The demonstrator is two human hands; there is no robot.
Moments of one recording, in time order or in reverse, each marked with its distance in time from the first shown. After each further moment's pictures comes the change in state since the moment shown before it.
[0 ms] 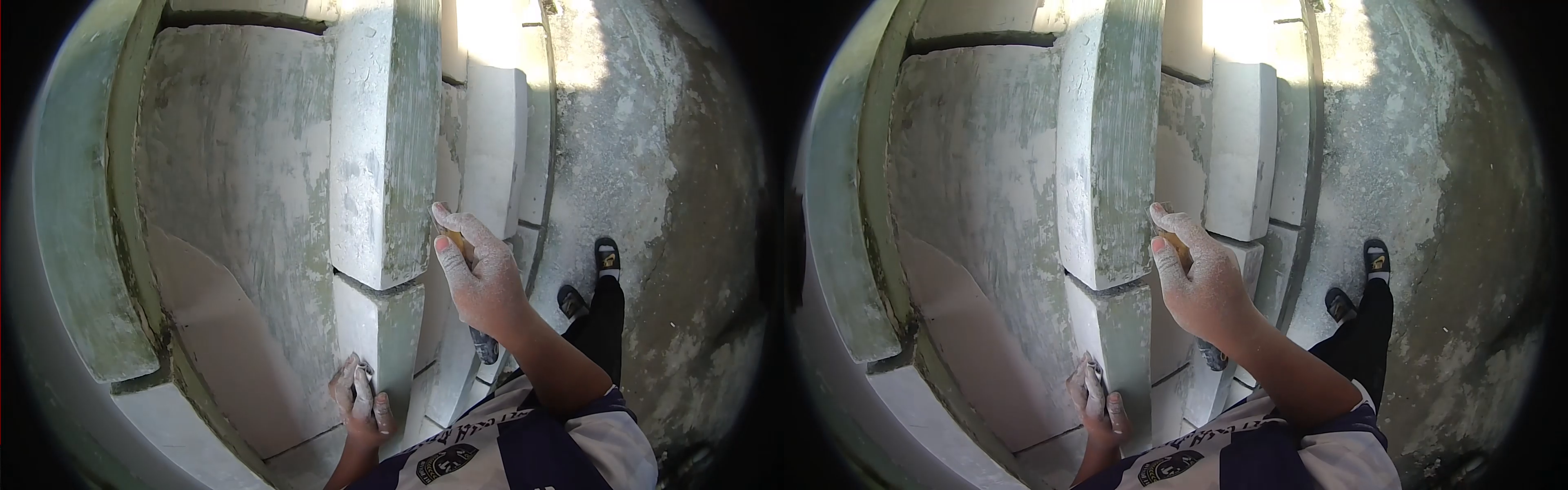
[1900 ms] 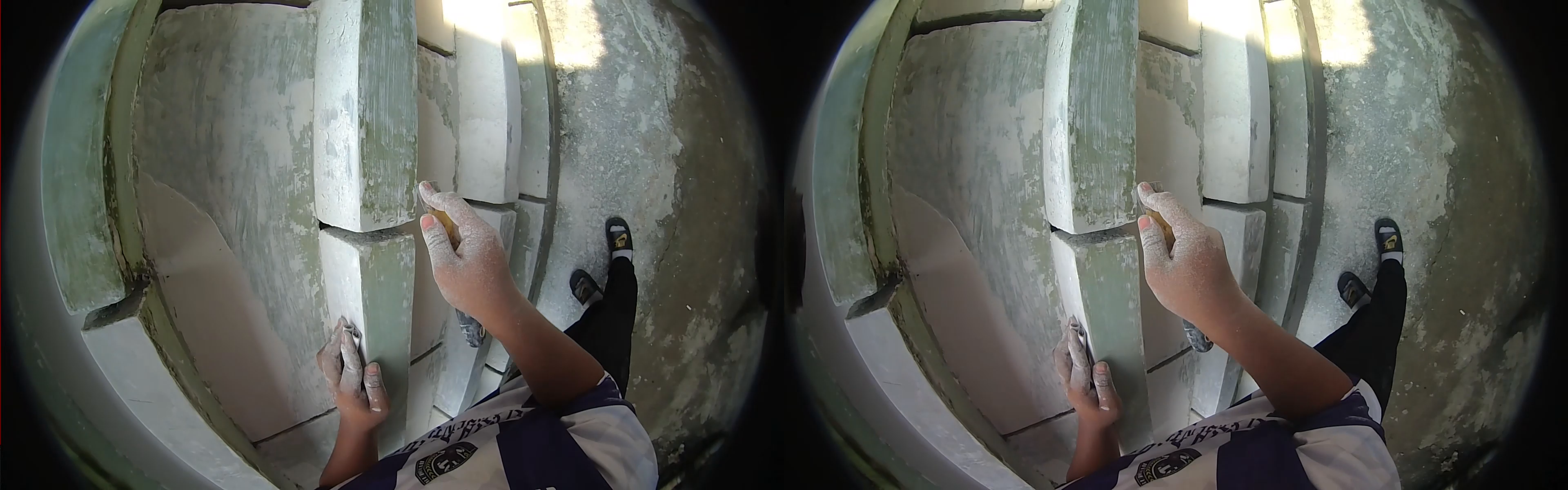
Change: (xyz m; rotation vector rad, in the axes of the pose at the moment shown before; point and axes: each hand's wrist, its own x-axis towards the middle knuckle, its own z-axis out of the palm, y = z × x) left_hand 0.000 0.004 0.001 0.020 0.002 -0.038; right_hand -0.046 0.015 0.022 0.040 0.116 -0.038
